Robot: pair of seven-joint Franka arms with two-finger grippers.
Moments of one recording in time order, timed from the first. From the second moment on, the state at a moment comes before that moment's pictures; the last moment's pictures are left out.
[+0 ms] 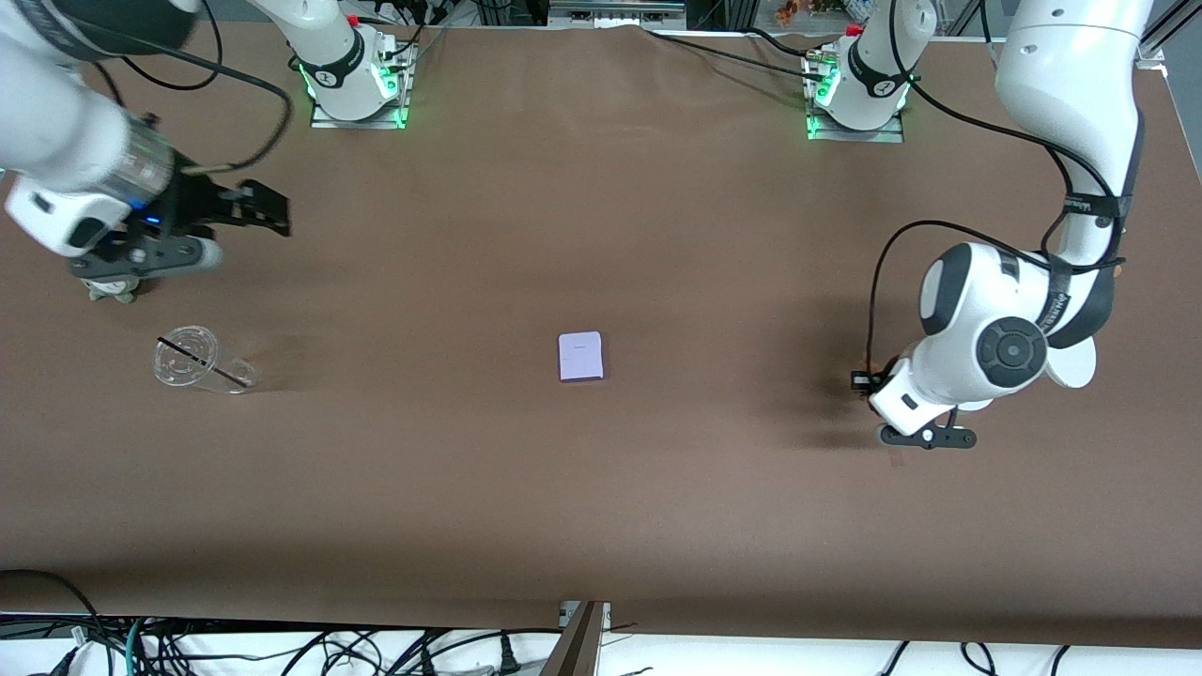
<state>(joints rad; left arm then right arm) -0.01 0.57 -0.12 -1.65 0.09 2.08 -0.10 0.19 0.11 0.04 -1.58 0.06 1.57 0.12</state>
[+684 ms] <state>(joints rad) 0.05 0.57 -0.12 -1.83 0.11 2.29 -0.02 0.42 0.37 0.05 -1.57 0.12 1.90 0.46</state>
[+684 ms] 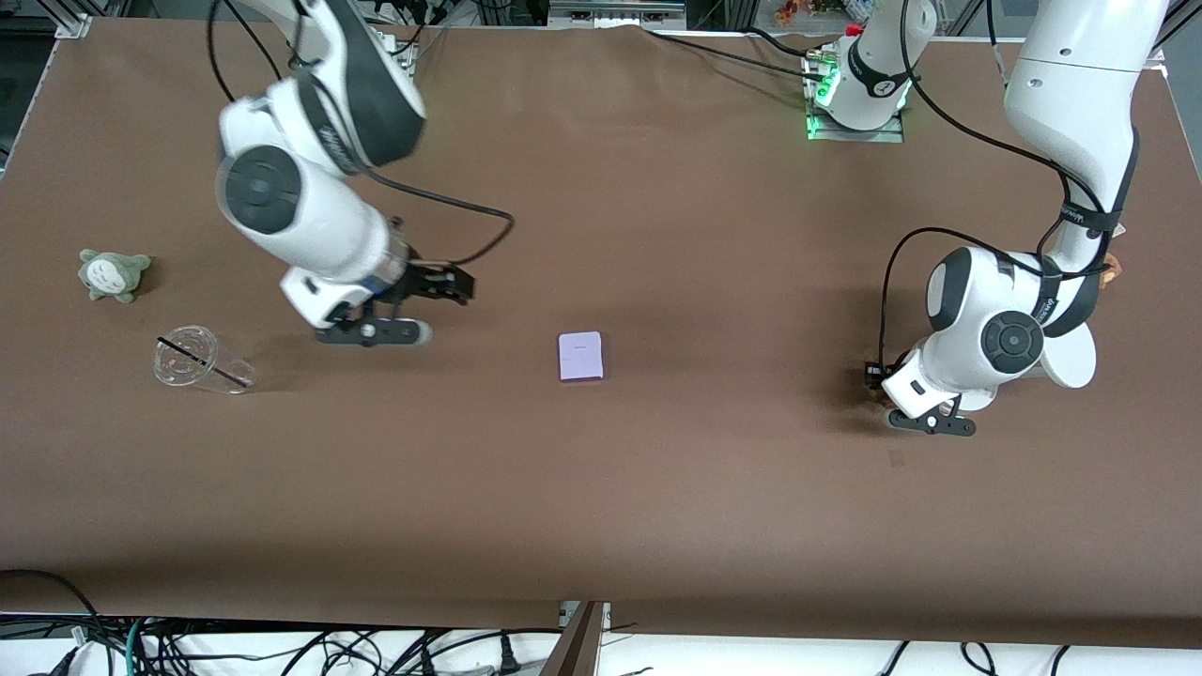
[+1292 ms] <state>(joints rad) 0.05 0.44 -0.14 -1.62 0.11 1.94 -0.02 0.58 0.61 0.05 -1.57 0.10 2.18 0.52</state>
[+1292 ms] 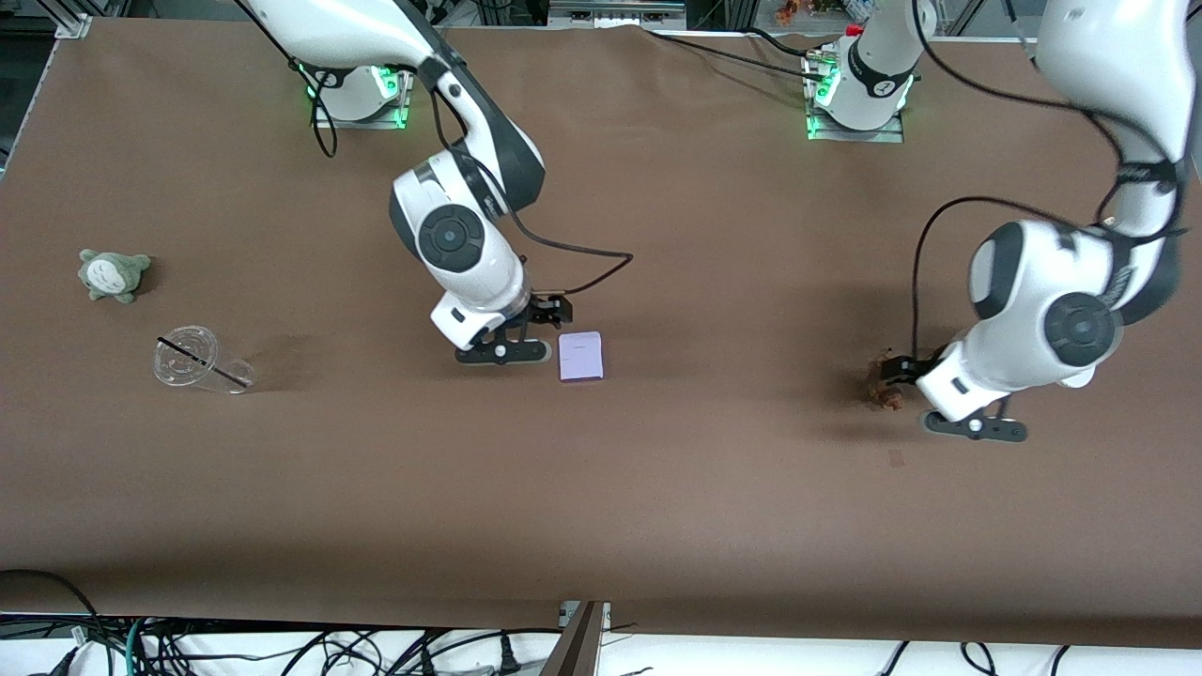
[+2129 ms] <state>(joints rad) 0.02 0.11 -0.08 -1.46 0.02 1.59 -0.02 0.66 0.85 0.04 -1.45 -0.02 2.44 0.54</state>
